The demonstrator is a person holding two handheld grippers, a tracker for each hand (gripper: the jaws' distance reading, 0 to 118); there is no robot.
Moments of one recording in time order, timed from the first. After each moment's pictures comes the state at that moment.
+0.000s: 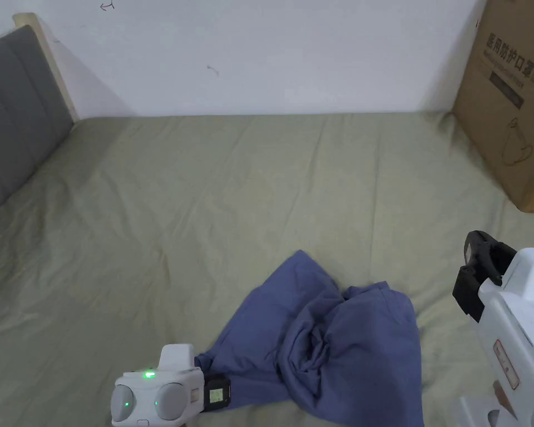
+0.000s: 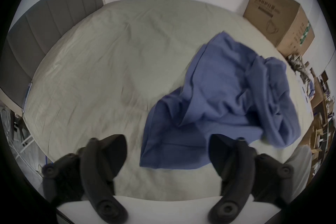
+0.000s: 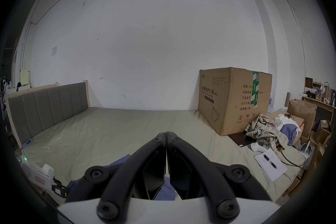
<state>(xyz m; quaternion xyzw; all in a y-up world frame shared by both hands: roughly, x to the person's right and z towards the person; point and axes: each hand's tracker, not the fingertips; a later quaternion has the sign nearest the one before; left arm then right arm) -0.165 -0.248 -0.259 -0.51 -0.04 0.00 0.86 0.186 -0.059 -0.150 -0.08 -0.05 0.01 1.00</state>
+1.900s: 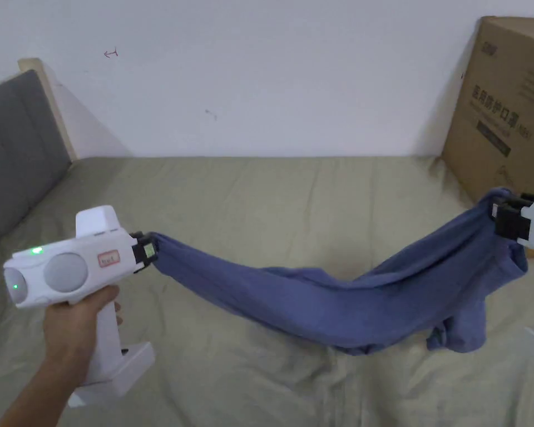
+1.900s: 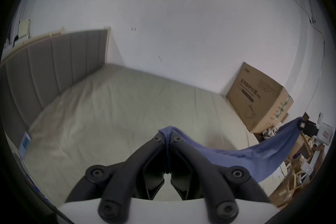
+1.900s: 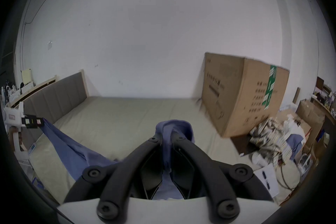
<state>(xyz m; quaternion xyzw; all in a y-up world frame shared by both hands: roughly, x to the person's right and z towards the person) -0.249 -0.001 -0.388 -0.25 -0.08 0.12 0.96 0.299 0.038 -0.284 -0.17 -0.03 0.01 0.98</state>
